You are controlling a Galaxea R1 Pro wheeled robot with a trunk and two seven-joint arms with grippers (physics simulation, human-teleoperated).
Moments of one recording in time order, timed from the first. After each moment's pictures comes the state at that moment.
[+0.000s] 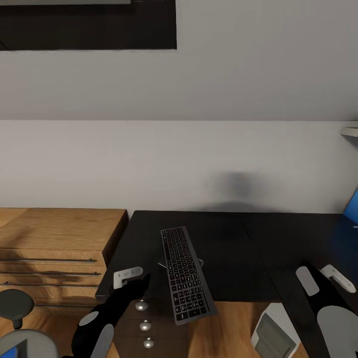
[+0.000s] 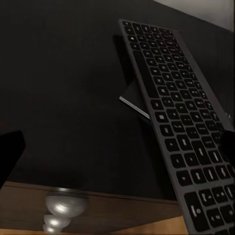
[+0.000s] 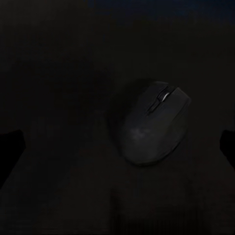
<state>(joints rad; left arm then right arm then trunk) -0.07 -0.06 -0.15 -1.60 0.34 0.49 0.18 -0.69 -0.24 -0.36 -0.58 -0.55 0.06 -0.58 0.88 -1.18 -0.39</state>
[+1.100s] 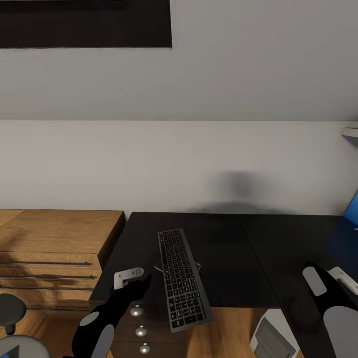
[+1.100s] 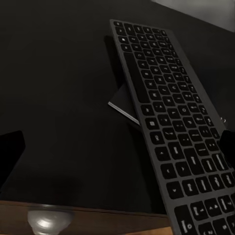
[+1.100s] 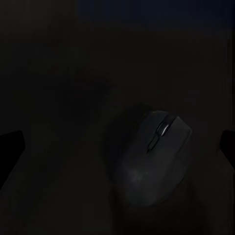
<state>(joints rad) -0.07 -0.06 -0.16 -1.60 0.34 0.49 0.18 -0.69 -0.27 -0.38 -0.58 -0.58 0.07 -0.58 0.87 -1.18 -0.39</state>
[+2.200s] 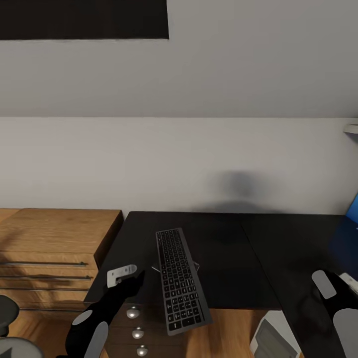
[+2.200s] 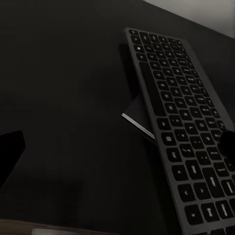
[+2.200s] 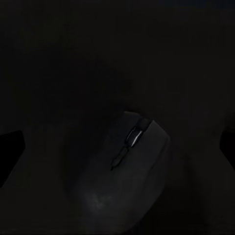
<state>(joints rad) -0.07 -0.06 -0.10 -1.62 0.35 0.49 0.18 -0.69 -0.32 -0.39 -0.53 -0.58 0.15 -0.59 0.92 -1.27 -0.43</state>
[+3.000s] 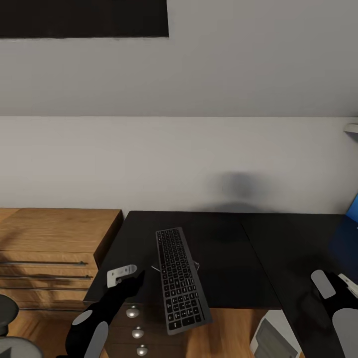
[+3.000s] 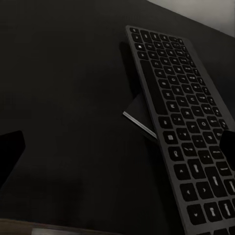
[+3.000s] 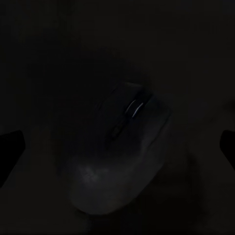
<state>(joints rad) -0.07 -0.06 -0.10 -1.62 0.35 0.49 0.18 -0.69 -0.32 -0.39 -0.53 -0.58 0.23 -0.60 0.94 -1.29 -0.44</state>
